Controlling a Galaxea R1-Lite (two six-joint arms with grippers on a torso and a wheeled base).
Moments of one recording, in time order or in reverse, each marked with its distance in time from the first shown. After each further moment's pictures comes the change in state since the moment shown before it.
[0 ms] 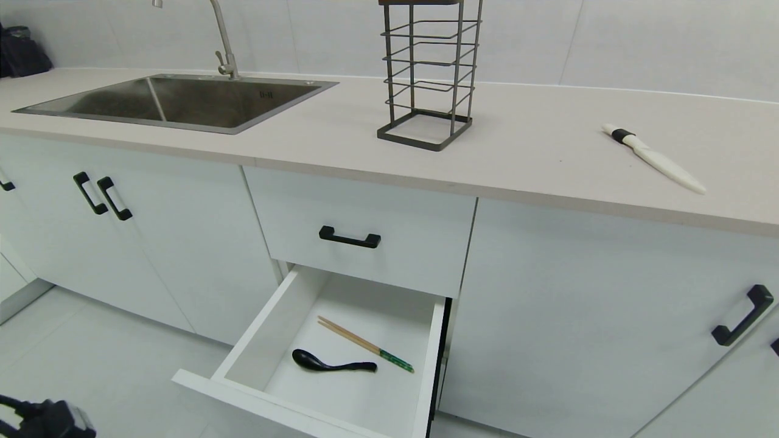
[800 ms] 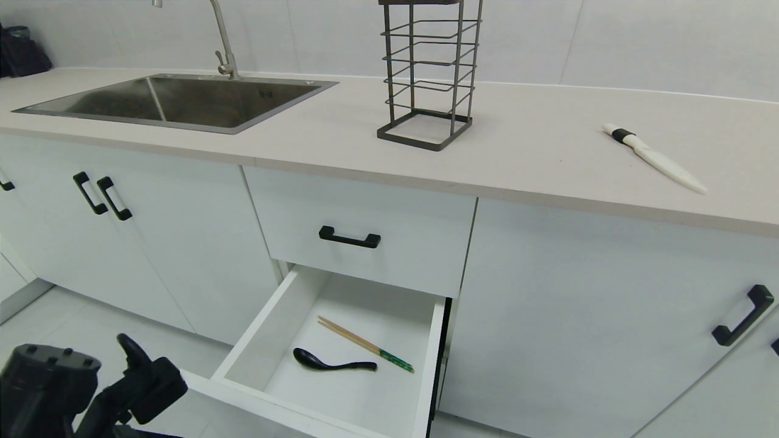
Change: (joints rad) left arm -0.135 0.383 -0.140 -0.006 0.096 -0.002; right arm 0.001 0.000 0.000 0.002 0.000 0.020
